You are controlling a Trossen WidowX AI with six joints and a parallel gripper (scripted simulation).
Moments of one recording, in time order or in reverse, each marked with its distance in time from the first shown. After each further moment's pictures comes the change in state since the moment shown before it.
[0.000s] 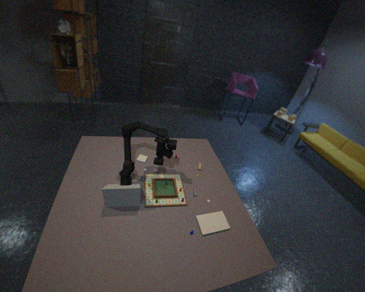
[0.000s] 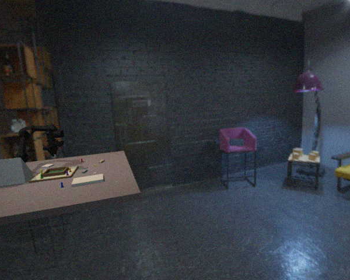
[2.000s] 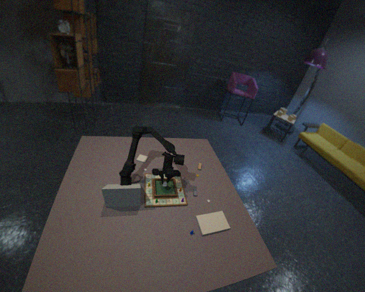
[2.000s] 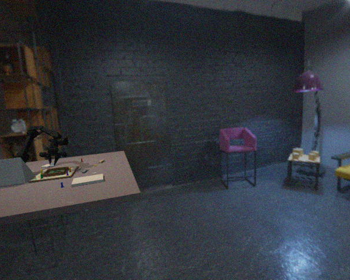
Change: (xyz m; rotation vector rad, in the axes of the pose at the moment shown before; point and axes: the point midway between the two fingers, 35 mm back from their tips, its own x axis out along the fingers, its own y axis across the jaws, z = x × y) arm 0.046 -0.135 0.063 1.255 -0.280 -0.387
